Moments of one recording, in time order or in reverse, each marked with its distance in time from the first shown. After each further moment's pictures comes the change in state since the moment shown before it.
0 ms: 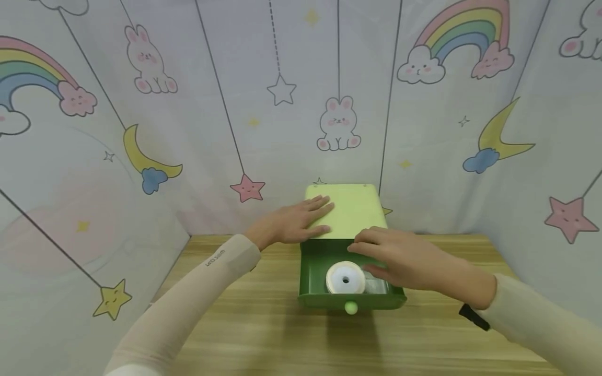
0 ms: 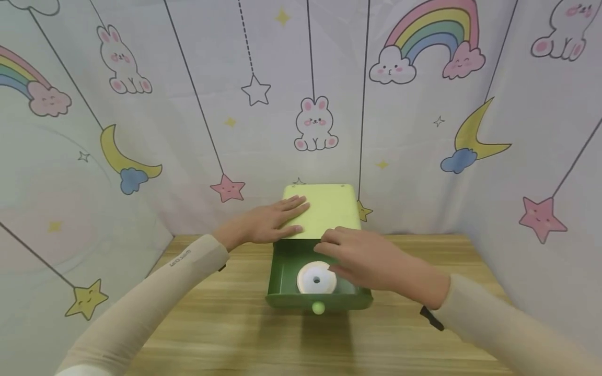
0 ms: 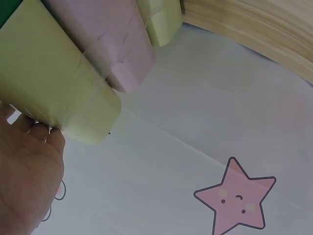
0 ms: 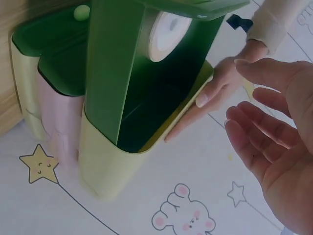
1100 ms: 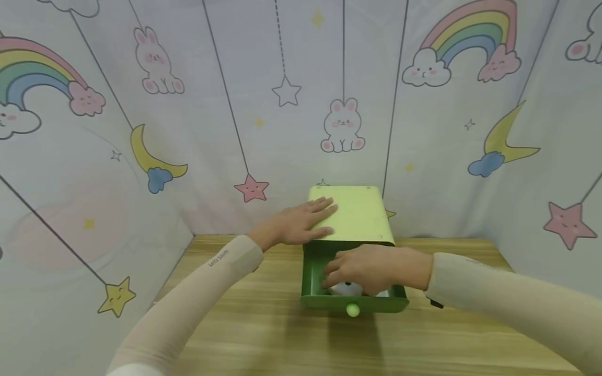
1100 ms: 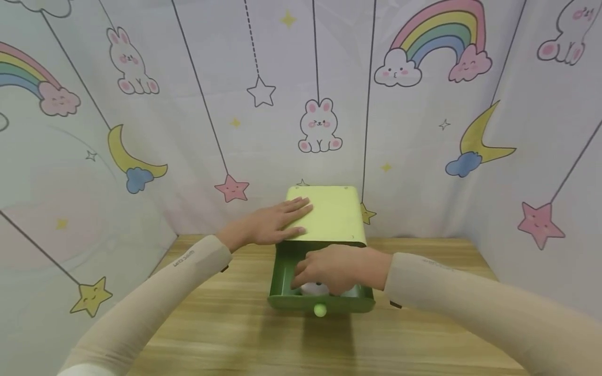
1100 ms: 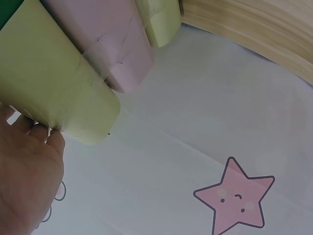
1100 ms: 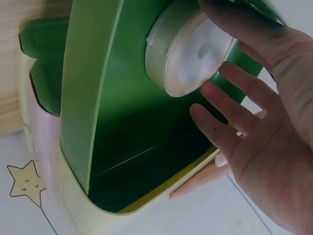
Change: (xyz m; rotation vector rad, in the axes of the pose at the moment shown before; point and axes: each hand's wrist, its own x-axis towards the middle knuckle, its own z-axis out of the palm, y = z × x) left_hand -0.002 0.000 0.001 0.018 0.015 0.031; right_hand 0.054 -0.003 0.036 0.037 -0.695 -0.080
